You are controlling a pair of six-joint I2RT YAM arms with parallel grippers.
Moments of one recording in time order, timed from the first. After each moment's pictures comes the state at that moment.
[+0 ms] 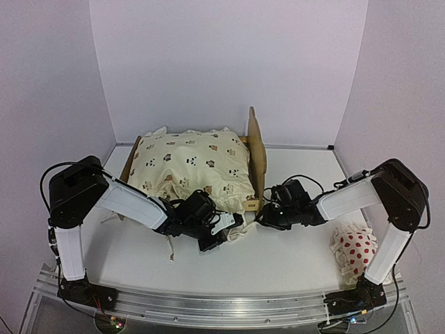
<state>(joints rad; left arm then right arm) -1.03 1.95 1.01 0.10 0.16 0.29 0.68 1.76 0.77 0.13 -0.05 0.76</state>
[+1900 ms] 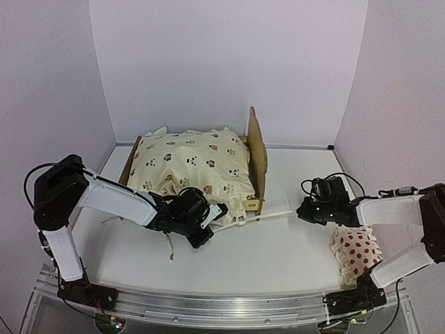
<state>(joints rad) -1.02 1.83 0.99 -0.11 -0.04 -0.02 0.44 1.38 0.55 0.03 0.02 0.64</state>
